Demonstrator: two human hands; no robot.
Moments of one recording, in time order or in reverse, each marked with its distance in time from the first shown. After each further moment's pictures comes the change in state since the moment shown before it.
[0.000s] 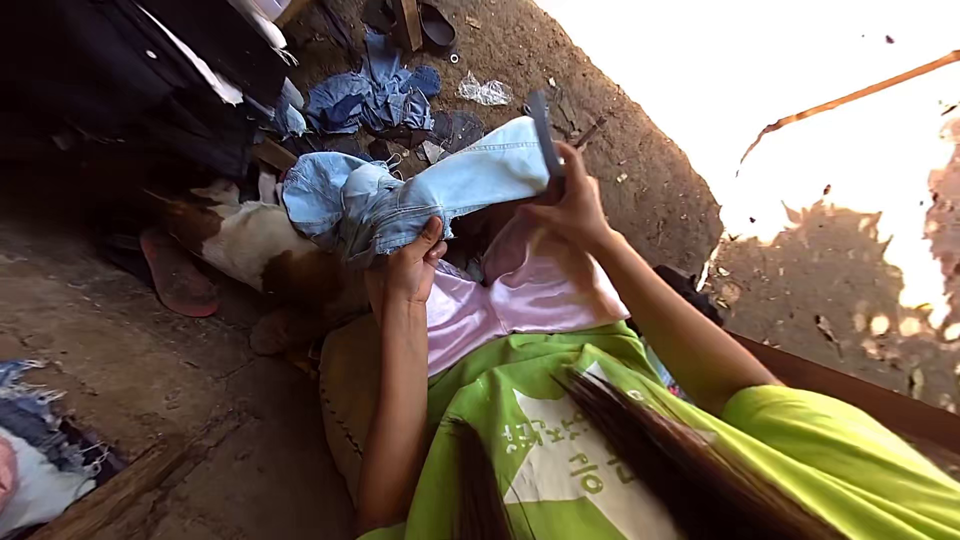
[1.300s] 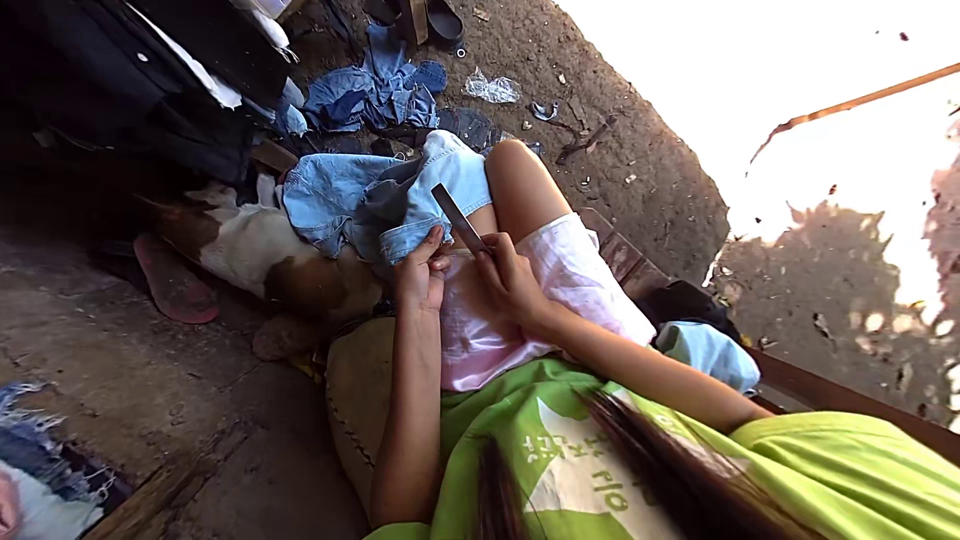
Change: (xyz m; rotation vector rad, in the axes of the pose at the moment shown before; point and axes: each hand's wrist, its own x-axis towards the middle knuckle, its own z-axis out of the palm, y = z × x) left_hand 0.025 0.006 -0.001 -0.017 0.286 -0.200; right_hand -0.040 -0.068 0.103 0.074 -0.093 0.044
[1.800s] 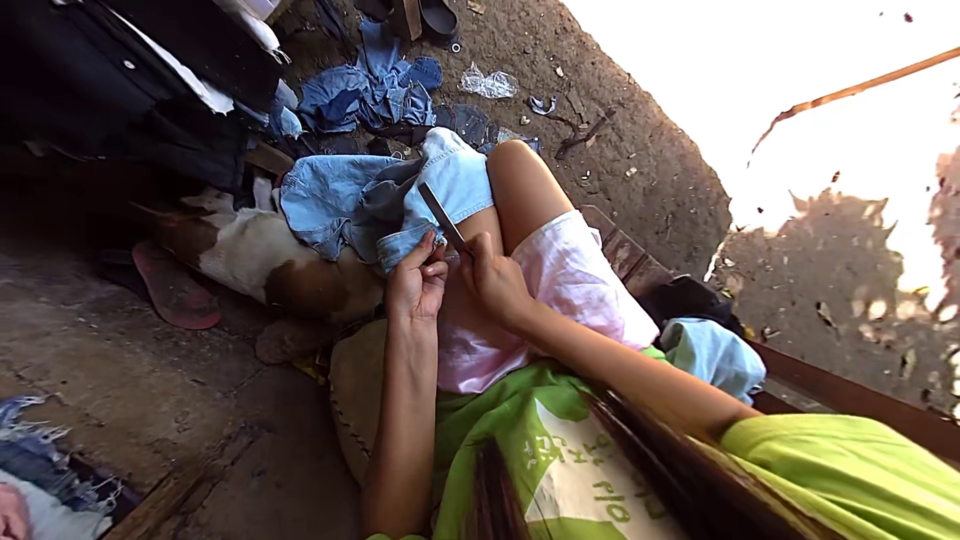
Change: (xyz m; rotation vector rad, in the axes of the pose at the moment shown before) left_hand -0.010 0.020 0.007 -0.132 0.081 -0.148; right_hand 0.016 -0.029 0.016 -0.307 0.021 0.032
